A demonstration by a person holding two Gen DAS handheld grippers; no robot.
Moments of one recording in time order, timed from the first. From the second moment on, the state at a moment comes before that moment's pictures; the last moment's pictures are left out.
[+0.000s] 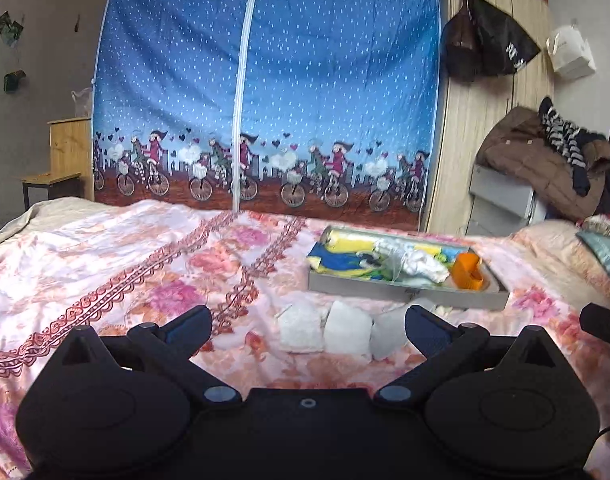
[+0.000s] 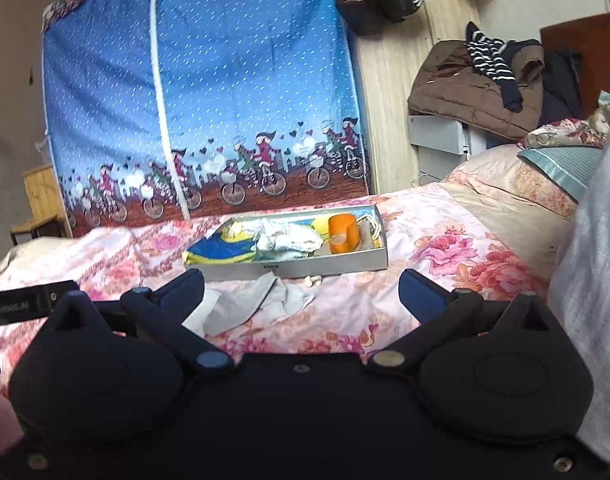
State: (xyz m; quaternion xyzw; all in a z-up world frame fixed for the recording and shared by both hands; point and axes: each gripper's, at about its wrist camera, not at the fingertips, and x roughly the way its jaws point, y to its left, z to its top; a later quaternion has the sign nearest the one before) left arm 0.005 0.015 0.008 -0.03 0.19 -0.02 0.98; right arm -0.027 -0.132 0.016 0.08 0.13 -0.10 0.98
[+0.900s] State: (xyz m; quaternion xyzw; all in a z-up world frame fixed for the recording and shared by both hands) left arm 0.032 0.013 -0.013 -0.03 0.26 -0.01 0.97; right arm 0.003 -0.122 -0.005 0.05 0.22 -0.10 0.97
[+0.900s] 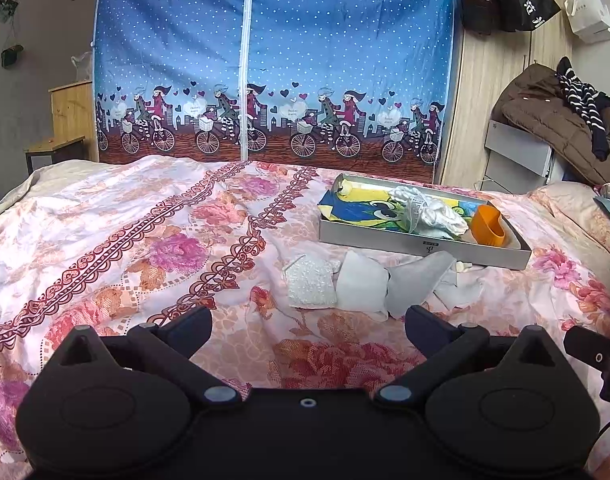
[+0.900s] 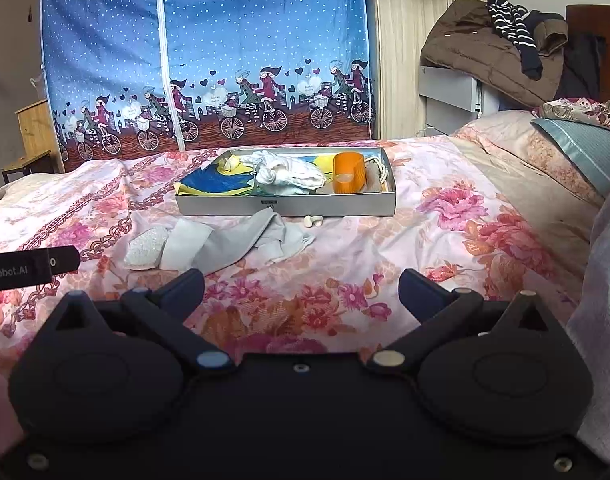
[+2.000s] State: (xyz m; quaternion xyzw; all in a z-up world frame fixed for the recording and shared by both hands) left arm 0.033 0.014 -0.014 -0.03 0.26 -0.01 0.97; right arm 0.002 -0.124 -0.004 0.05 0.22 -0.10 0.97
